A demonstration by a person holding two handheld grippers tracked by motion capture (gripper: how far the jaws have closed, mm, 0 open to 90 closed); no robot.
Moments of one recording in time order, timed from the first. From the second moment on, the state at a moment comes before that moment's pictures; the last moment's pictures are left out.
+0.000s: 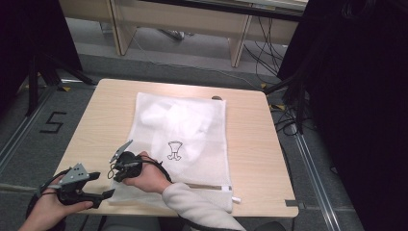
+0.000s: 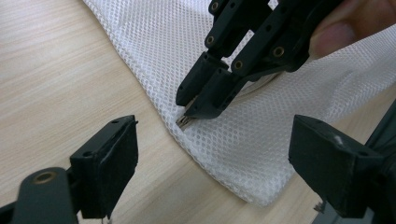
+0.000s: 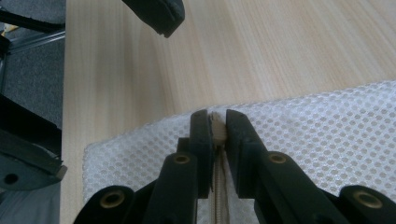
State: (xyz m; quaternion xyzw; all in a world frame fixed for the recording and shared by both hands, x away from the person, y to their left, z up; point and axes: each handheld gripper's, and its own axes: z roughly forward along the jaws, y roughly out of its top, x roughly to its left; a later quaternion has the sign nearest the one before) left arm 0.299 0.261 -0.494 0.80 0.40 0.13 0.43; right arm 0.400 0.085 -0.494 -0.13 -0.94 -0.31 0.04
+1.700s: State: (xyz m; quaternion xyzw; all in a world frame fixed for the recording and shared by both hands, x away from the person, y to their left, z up) left arm 0.323 0.243 -0.502 0.81 0.43 0.06 0.40; right arm 0.397 0.061 -0.456 -0.11 -0.94 -0.31 0.02
